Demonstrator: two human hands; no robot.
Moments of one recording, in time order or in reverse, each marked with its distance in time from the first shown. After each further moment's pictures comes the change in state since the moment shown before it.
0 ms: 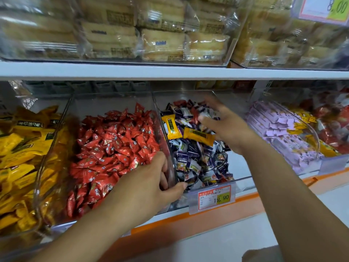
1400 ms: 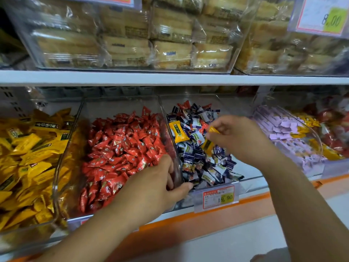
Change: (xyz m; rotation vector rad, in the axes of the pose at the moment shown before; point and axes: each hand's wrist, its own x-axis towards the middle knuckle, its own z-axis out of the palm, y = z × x) left_hand -0.006 0.002 -0.002 0.048 0.004 0.008; right_hand -0.039 -0.013 -0.007 -0.406 0.044 -0.132
